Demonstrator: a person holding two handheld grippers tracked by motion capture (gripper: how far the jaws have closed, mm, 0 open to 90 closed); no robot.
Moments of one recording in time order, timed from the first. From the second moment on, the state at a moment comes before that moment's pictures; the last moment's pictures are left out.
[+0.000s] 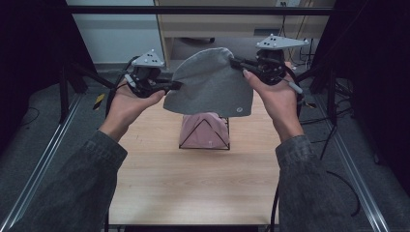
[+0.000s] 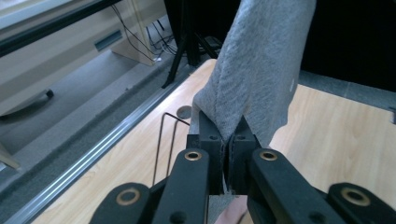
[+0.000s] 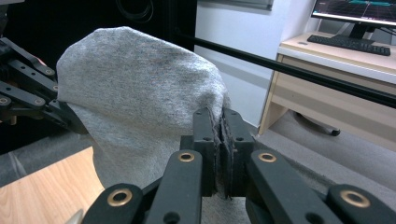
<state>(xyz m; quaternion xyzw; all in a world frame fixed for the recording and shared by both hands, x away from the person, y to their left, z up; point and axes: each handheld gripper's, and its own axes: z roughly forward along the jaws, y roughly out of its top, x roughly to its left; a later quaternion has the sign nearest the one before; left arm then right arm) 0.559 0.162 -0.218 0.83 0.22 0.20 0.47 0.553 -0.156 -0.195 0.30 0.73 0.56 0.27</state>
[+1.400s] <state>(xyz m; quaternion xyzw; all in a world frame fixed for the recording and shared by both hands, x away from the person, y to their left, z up) 0.626 0.149 -0.282 0.81 0.27 0.21 0.47 0.617 -0.156 -0.262 0.34 0.73 0.53 0.26</state>
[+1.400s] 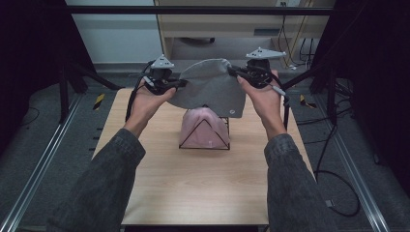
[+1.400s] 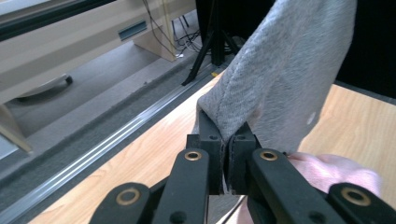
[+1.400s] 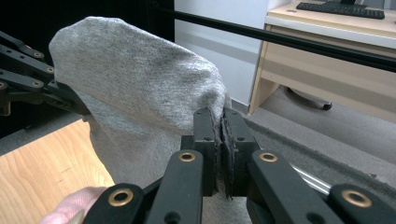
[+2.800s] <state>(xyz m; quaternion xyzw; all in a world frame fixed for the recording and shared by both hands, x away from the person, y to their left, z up) 0.619 0.158 -0.348 0.83 0.30 0.18 0.44 0.611 -0.144 -0.322 0.35 0.76 0.51 0.22</state>
